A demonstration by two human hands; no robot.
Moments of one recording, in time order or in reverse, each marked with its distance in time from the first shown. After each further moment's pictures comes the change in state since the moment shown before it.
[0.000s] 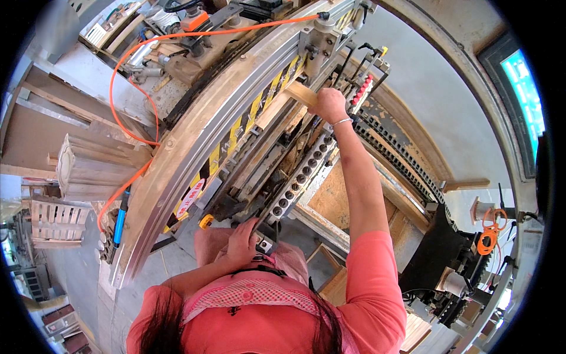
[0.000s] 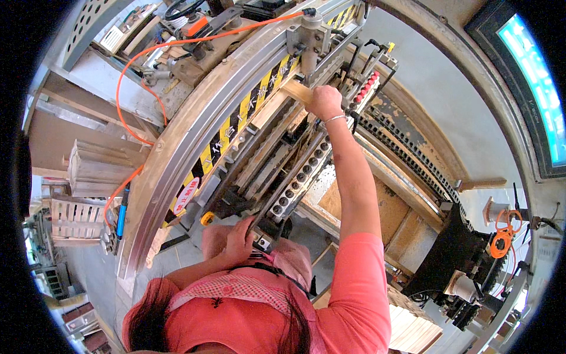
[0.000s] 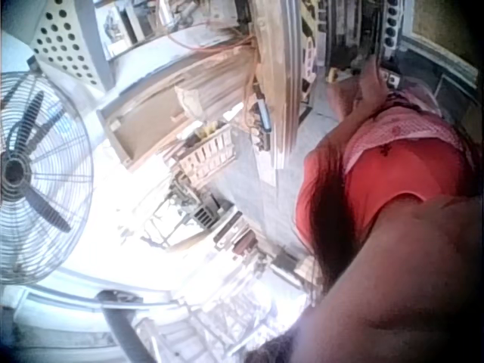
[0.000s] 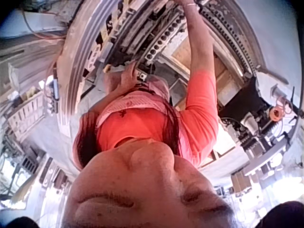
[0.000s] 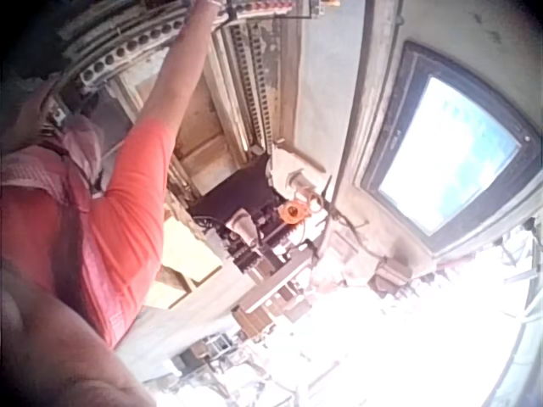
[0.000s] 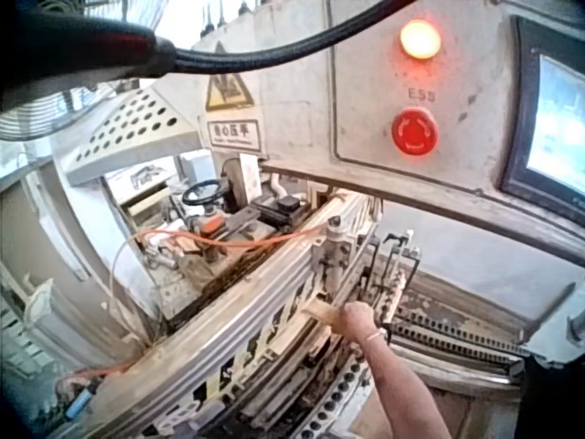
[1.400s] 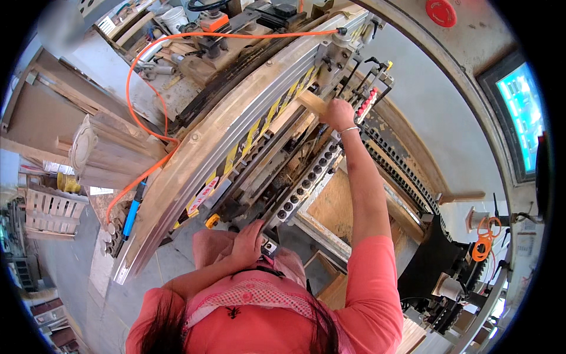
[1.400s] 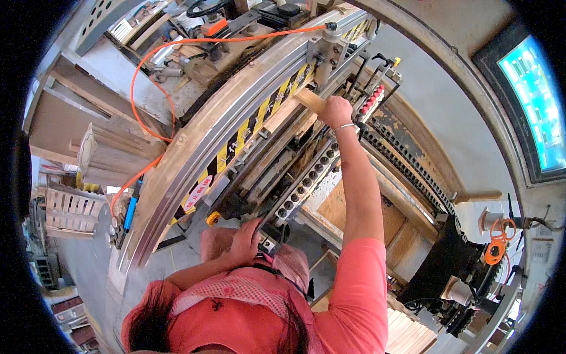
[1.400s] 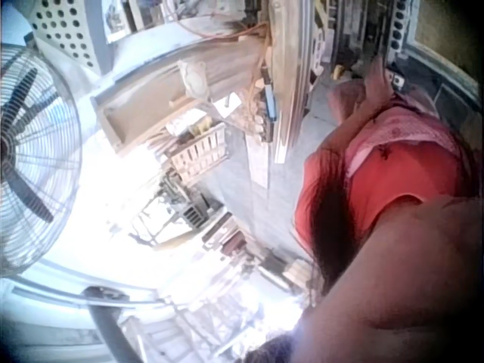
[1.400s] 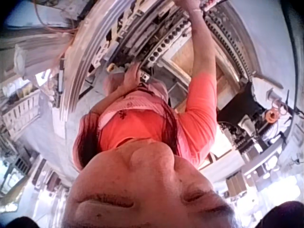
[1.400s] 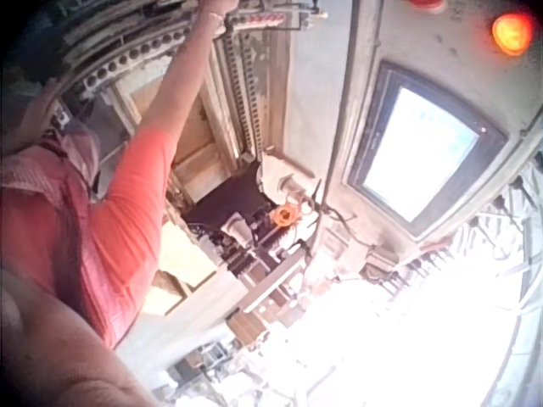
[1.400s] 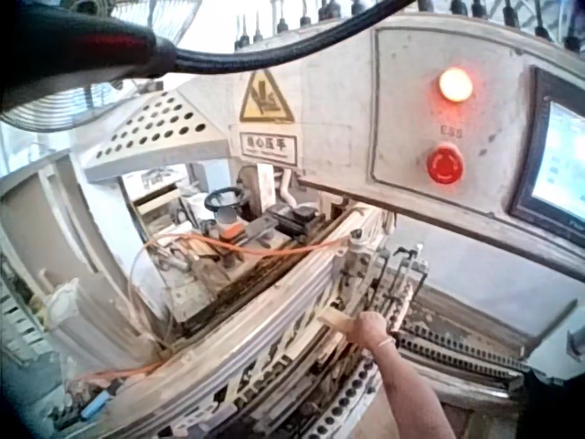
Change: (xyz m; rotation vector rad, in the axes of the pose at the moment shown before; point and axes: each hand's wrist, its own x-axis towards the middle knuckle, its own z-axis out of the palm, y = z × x) left_hand -0.006 -0.008 0.002 -0.020 0.043 0.080; right_hand -0.001 -0.002 -0.002 0.005 -0.052 0.058
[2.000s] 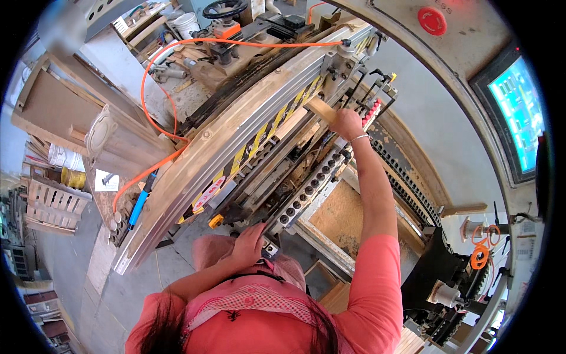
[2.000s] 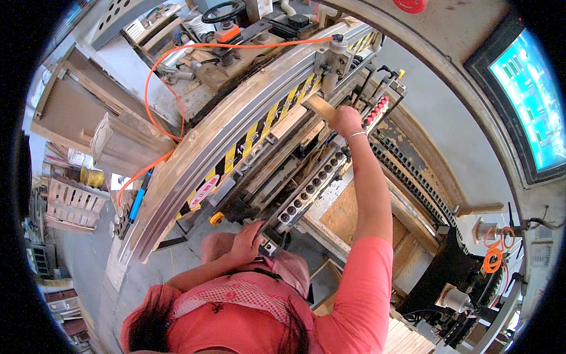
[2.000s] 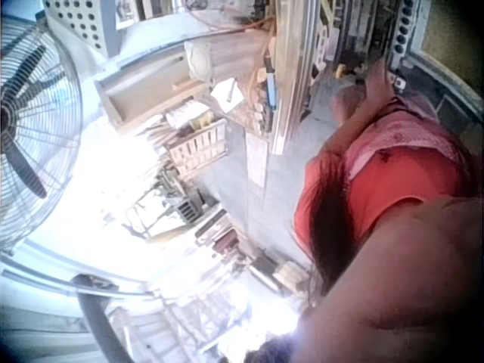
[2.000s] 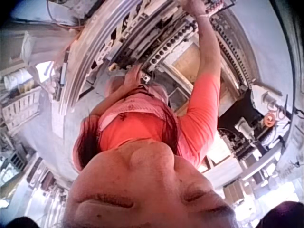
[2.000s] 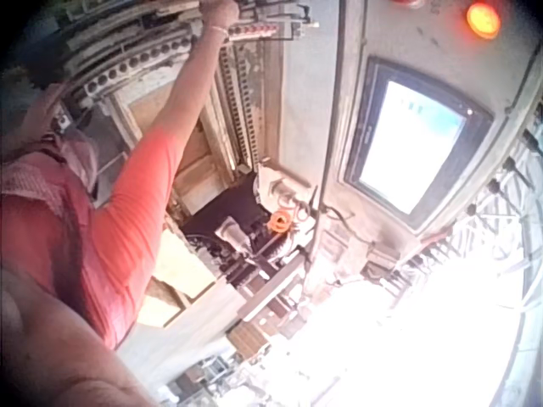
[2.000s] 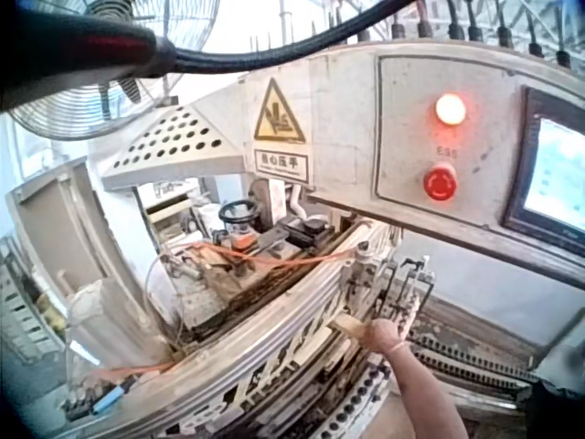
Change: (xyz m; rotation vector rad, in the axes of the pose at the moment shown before) left_hand -0.001 -0.006 0.002 0.039 0.029 0.049; right_hand 0.004 0.022 0.003 -0.038 -0.039 -0.070
